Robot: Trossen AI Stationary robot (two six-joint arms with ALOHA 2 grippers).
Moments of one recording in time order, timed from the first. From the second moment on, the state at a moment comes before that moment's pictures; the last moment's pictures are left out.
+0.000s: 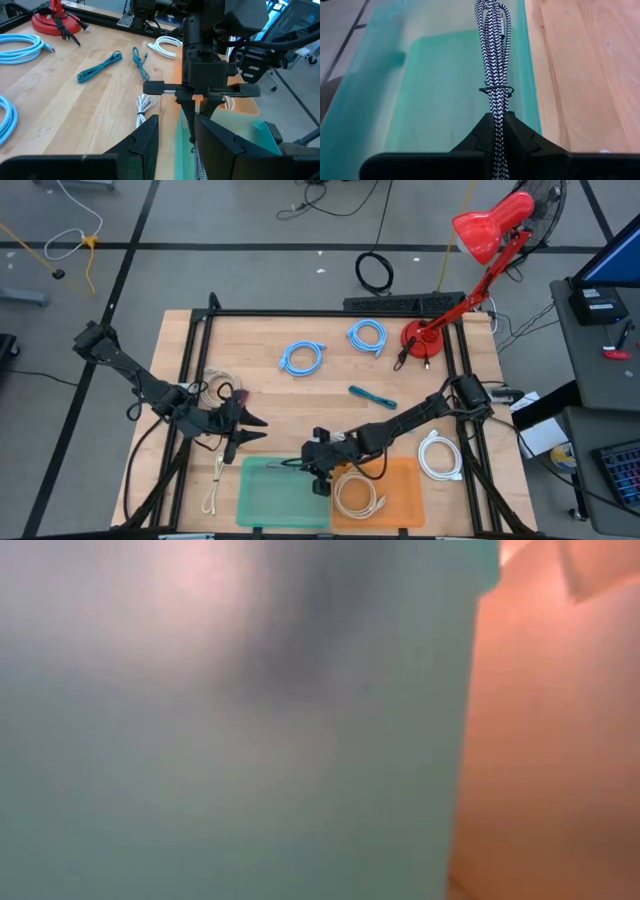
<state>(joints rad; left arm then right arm) -0.62 0.92 0.58 -0.06 -0.51 -0.47 0.37 2.06 1.39 0.00 0.08 0.43</state>
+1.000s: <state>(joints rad) -0.62 0.92 0.58 -0.06 -0.51 -0.47 0.38 2.06 1.39 -0.04 0.11 0.41</state>
